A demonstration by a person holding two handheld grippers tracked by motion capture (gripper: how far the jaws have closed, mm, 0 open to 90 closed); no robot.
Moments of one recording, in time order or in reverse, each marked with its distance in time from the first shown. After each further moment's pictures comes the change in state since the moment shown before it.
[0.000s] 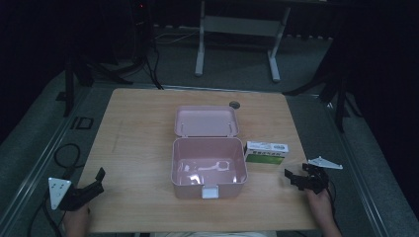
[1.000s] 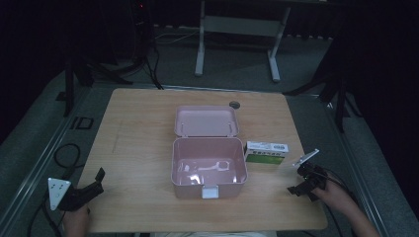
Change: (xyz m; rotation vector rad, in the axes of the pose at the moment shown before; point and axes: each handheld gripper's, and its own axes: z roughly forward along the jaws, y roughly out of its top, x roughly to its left) left arm 0.001 0.000 -0.001 -0.006 -0.008 -0.004; right arm 0.018 0.036 -0.005 0.617 0.112 -0.419
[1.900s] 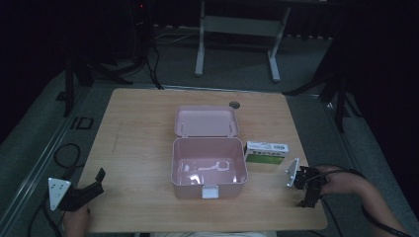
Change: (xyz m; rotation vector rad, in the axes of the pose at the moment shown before) left arm 0.000 0.000 0.000 0.001 -0.008 0.001; right arm 0.024 0.019 -0.014 0.269 0.166 -0.688
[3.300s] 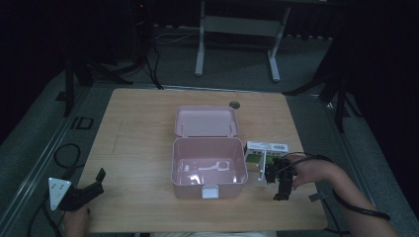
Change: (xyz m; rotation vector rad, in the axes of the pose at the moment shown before) left arm 0.000 0.000 0.000 0.003 -0.005 0.005; right arm 0.000 0.093 -0.033 0.031 -0.007 -0.106
